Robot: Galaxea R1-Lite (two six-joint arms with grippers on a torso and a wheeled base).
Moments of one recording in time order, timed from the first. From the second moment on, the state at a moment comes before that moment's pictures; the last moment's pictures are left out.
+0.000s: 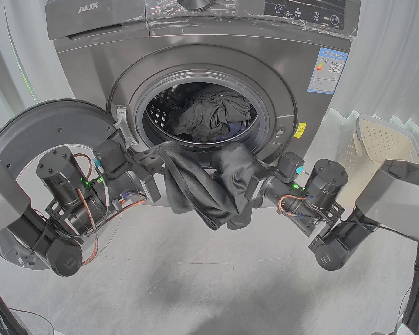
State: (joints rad) left arm -0.42 1.89 -0.62 -1.53 -0.35 0.02; right arm 0.59 2.19 -0.88 -1.53 0.02 0.13
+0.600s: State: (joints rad) left arm -0.43 2.06 -0.50 -1.55 -0.36 0.09; right arm 0.63 2.05 -0.82 -1.54 0.04 0.14
